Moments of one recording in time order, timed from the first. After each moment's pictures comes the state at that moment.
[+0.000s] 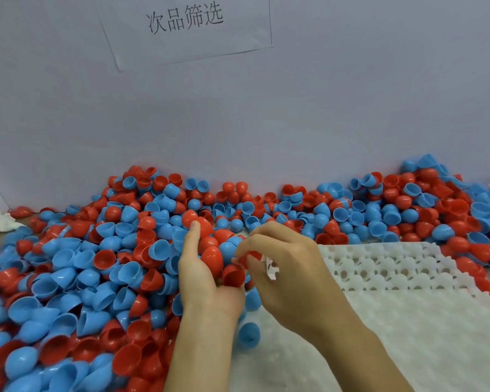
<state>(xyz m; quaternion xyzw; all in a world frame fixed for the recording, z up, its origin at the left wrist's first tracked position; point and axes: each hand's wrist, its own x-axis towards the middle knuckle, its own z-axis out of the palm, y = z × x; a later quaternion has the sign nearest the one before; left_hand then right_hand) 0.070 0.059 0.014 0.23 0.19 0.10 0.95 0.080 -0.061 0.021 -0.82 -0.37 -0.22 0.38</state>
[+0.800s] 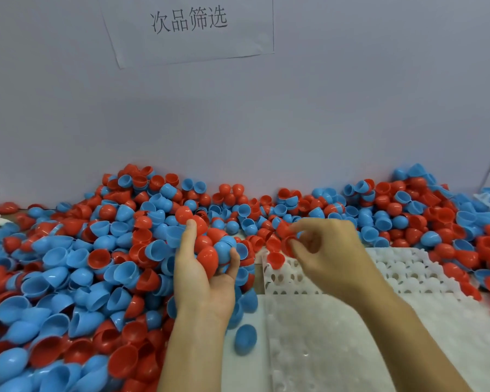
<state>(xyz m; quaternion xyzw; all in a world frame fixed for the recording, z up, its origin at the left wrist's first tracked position) 0.076 0.069 0.006 0.24 0.22 0.17 0.93 0.116 -0.102 0.027 -0.89 -0.23 -0.15 0.37</state>
